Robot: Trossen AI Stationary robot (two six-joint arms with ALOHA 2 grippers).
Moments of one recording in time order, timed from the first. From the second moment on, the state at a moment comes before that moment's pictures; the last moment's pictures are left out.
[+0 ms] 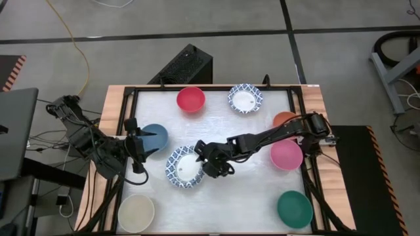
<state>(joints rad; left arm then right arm) -0.74 1.05 1.25 -1.09 -0.92 -0.35 0.19 1.84 1.40 -0.27 0.07 -0.93</state>
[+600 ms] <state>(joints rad) -0.74 1.05 1.25 -1.09 -0.93 -0.44 0.12 1.78 1.40 -0.50 0.30 -0.69</state>
